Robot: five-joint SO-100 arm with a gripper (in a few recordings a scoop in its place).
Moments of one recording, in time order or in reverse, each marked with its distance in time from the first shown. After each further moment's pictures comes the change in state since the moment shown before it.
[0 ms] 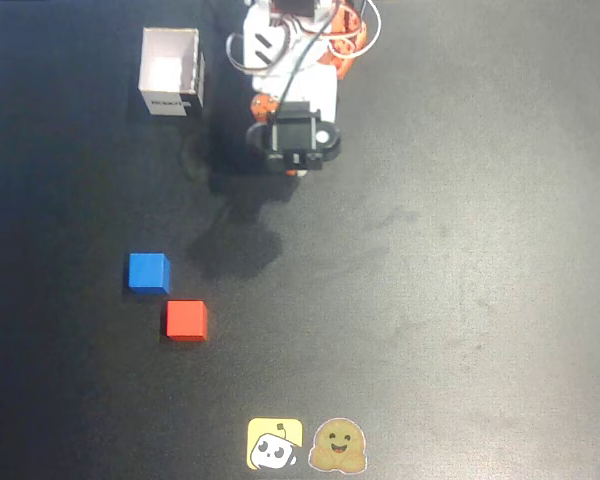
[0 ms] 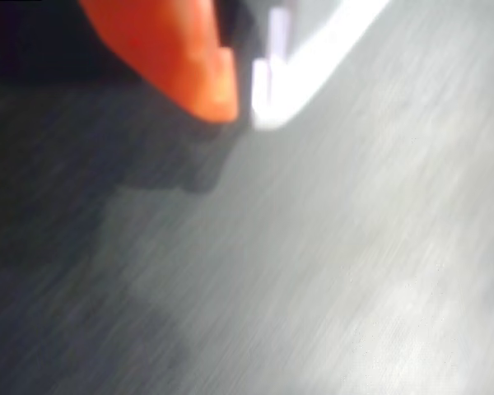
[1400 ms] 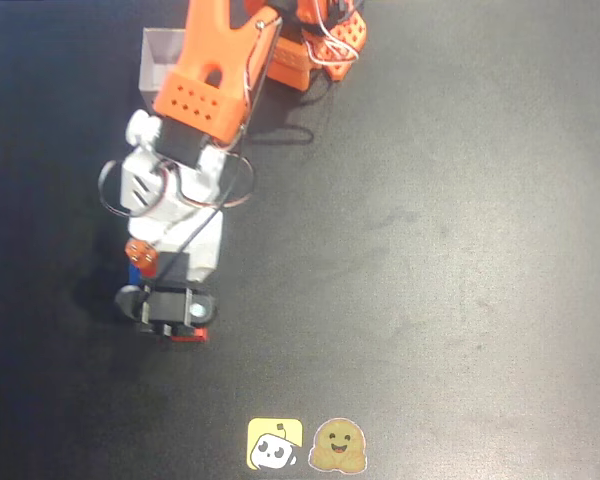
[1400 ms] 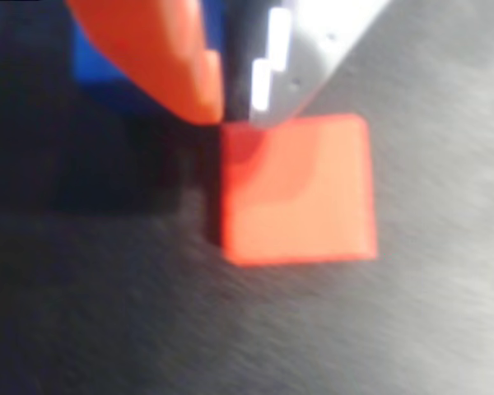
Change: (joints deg) arm 15.6 -92.3 -63.7 -26.1 -16.4
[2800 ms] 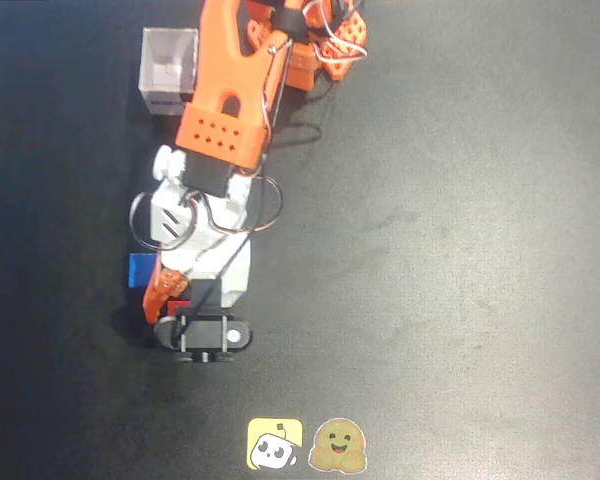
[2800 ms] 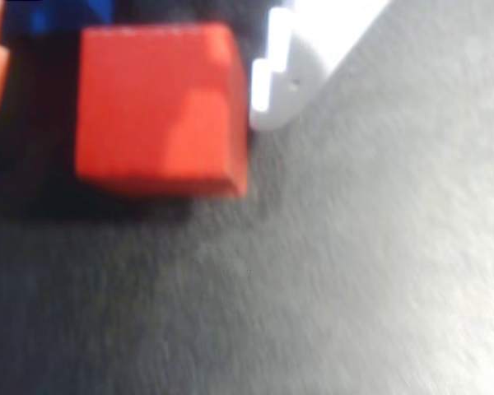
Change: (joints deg) arm -5.6 -5.9 -1.7 -3.7 3.3
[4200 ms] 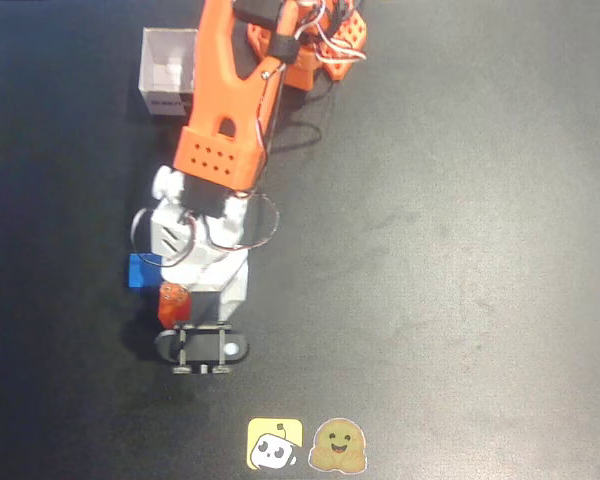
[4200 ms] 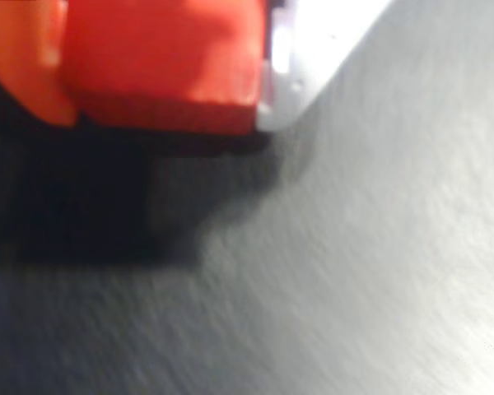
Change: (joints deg) arm 1.9 -7.9 -3.8 1.8 -0.9
